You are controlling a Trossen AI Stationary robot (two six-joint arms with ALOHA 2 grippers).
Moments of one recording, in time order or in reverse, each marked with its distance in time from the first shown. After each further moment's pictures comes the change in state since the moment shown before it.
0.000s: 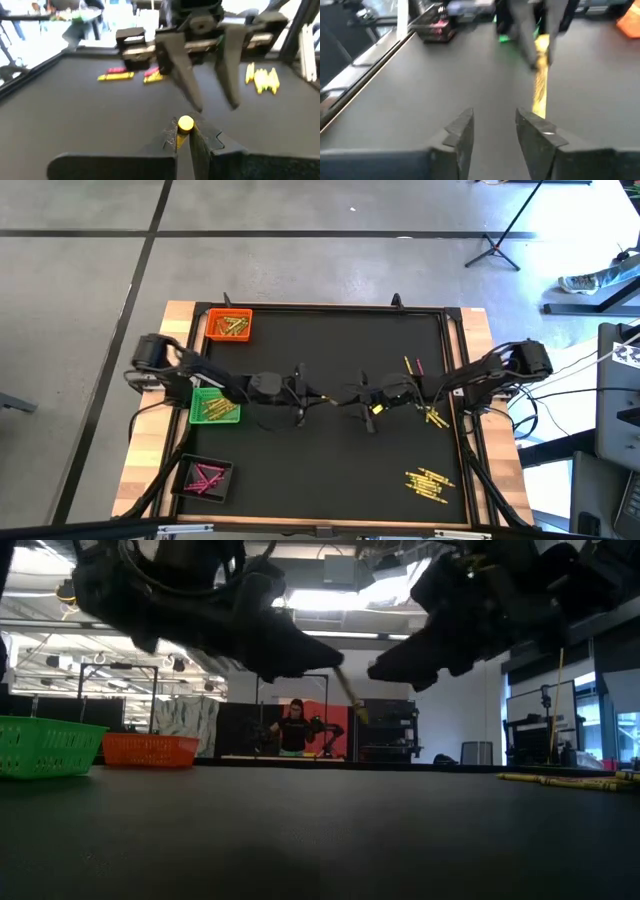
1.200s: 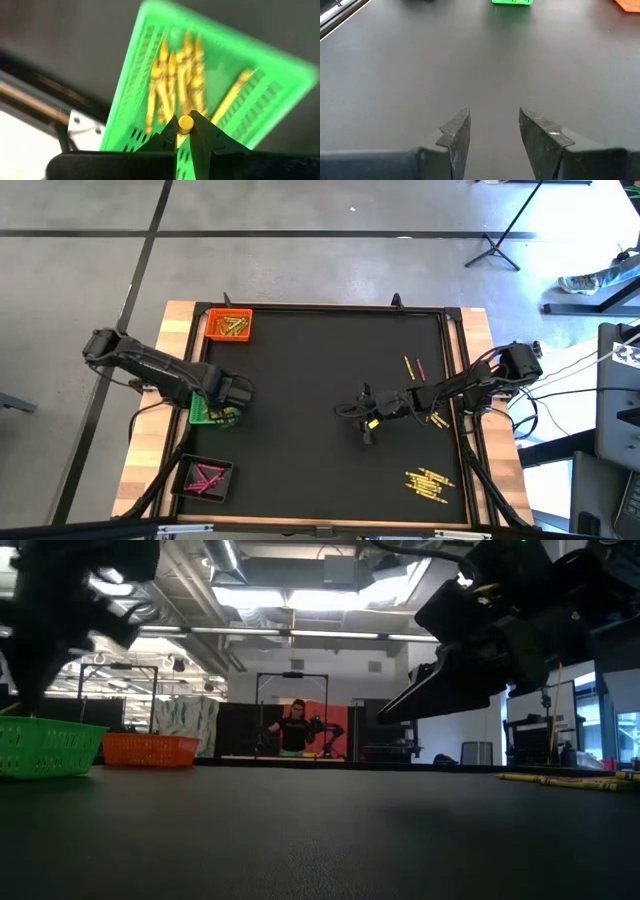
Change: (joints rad) left arm -0.141 -0.450 0.189 -2.174 0.061 -0.660; right arm 0.099 0.103 -0.001 -0.030 0.201 -0.050
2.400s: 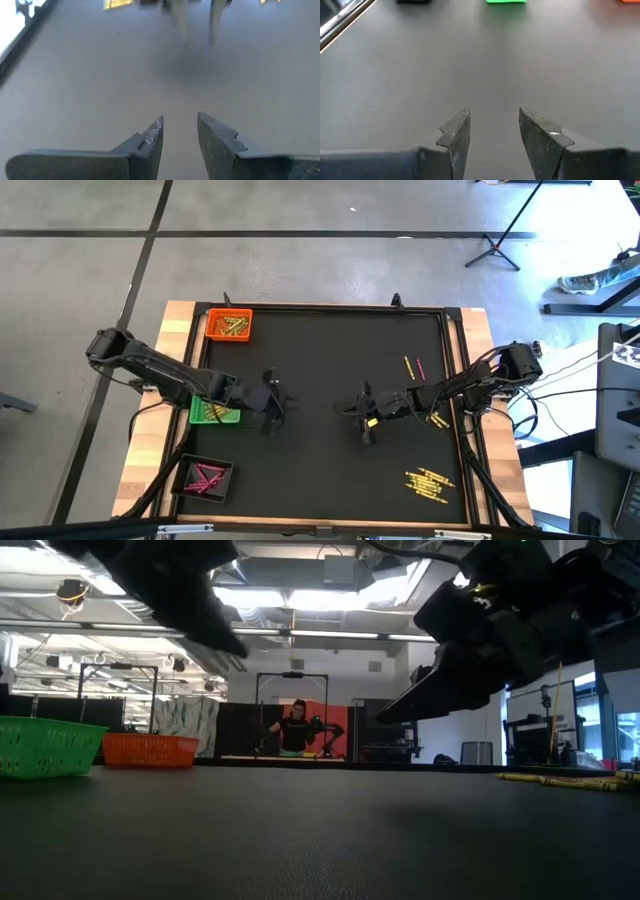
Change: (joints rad) left arm -0.021 0.042 -0.084 1.175 -0.251 0.578; right arm -0.001 -0.003 0.000 -0.001 0.011 0.069
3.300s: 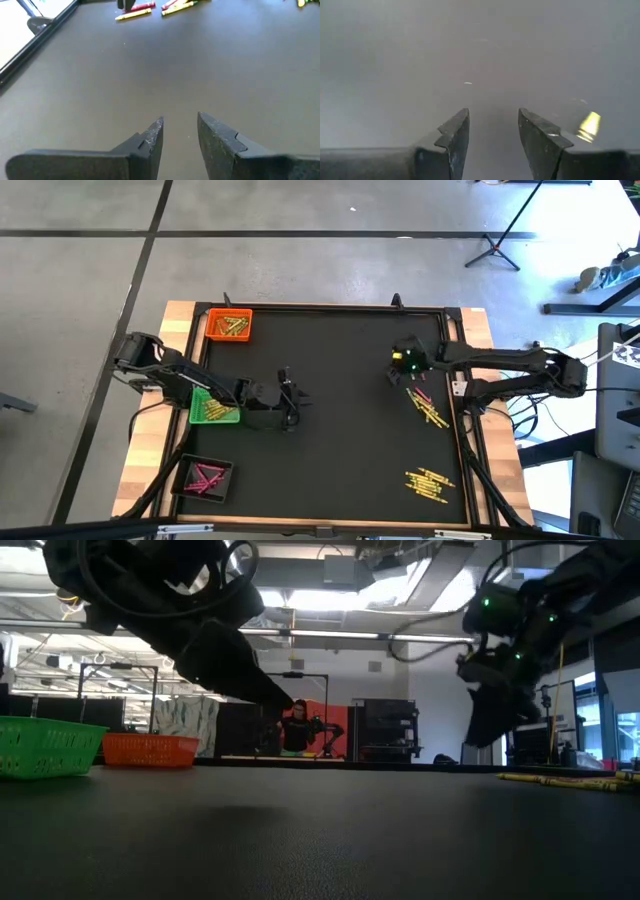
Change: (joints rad) left arm 0.092 0.275 -0.133 0.569 -0.002 0.117; right arm -0.600 -0.464 0.001 -0.986 -0.044 0.328
